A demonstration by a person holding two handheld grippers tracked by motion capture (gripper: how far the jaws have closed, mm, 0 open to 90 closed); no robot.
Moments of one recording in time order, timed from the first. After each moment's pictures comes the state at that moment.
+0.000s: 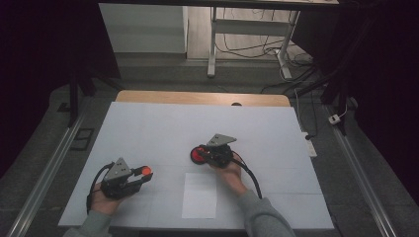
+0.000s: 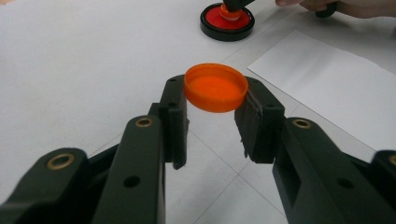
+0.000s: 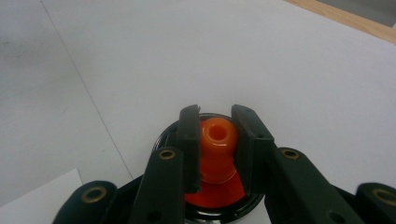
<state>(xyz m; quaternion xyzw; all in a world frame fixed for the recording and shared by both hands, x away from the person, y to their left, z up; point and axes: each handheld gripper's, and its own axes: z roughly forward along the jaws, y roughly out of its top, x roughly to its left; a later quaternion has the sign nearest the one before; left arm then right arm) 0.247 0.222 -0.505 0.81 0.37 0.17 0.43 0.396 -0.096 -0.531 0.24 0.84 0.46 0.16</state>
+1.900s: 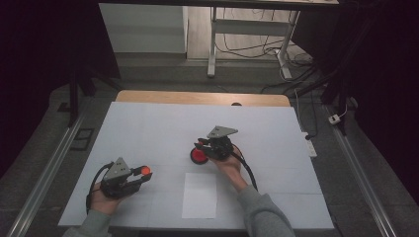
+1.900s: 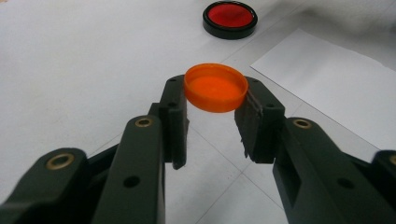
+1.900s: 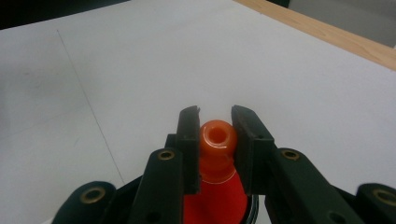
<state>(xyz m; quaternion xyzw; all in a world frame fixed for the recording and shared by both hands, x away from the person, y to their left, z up) 0.248 0.225 -0.507 0.81 0.37 0.17 0.43 0.408 -0.093 -0.509 0.23 0.84 0.48 0.13</state>
